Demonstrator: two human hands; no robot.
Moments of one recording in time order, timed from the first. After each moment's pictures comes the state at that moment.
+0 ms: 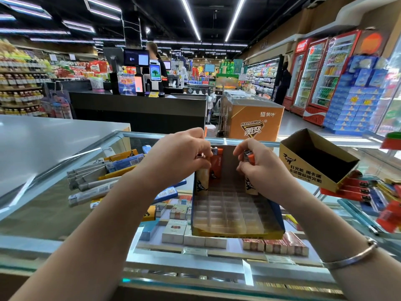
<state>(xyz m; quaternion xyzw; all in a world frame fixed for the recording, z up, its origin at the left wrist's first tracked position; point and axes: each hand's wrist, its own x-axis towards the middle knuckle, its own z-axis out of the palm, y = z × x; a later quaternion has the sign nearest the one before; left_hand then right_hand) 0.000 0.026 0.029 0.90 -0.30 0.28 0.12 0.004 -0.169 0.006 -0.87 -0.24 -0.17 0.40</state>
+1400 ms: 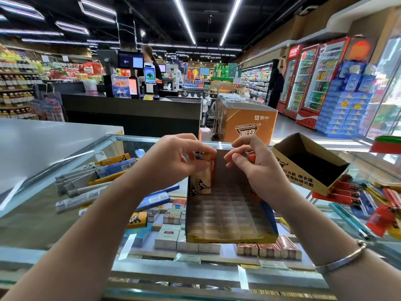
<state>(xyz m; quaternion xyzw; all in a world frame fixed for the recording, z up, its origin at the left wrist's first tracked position) 0.001 0.030 0.028 0.85 -0.34 0.20 0.36 0.009 -0.172 0.004 -0.79 -0.26 -0.19 0.52</state>
